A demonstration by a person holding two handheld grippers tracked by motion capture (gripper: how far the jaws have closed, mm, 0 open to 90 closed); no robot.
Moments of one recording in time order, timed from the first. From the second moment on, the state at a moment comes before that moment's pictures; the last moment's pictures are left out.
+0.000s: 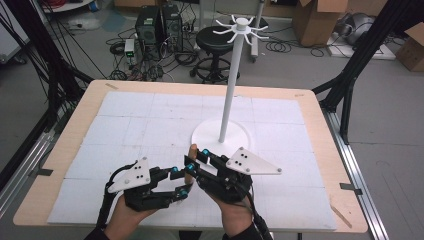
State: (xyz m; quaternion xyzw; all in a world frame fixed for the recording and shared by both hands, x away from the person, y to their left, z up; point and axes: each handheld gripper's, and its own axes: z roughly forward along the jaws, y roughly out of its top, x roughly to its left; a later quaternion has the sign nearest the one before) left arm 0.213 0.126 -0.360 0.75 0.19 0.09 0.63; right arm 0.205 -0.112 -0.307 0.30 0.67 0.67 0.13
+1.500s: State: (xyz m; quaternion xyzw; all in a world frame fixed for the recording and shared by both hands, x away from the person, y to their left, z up) left arm 0.214 0.128 -0.356 0.75 0.07 -0.08 0.65; right arm 0.235 -0.138 -0.324 0.03 0.71 0.69 -0.12
